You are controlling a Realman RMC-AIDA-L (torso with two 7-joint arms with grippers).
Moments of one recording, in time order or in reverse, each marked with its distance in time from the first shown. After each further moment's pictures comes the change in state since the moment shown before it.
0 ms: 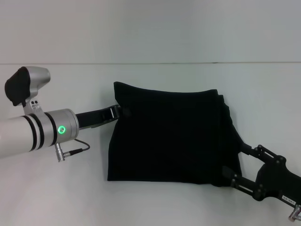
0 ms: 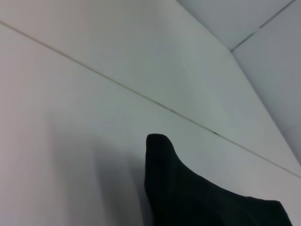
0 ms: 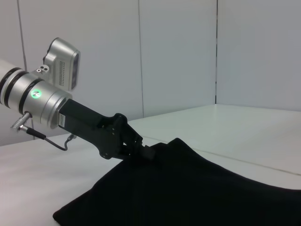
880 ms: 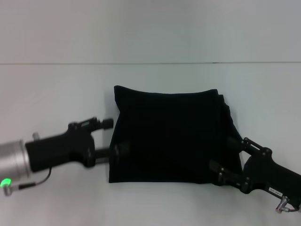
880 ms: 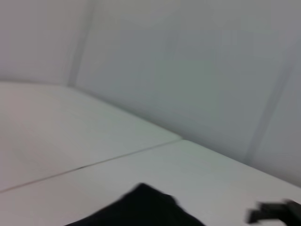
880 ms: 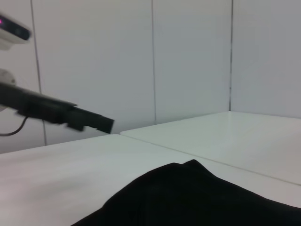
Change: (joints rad) left arm 0.255 -0.009 -0.130 0.260 -0.022 0.607 0.780; right arm 0.060 0.003 -0.009 0.033 0.000 0.016 -0.009
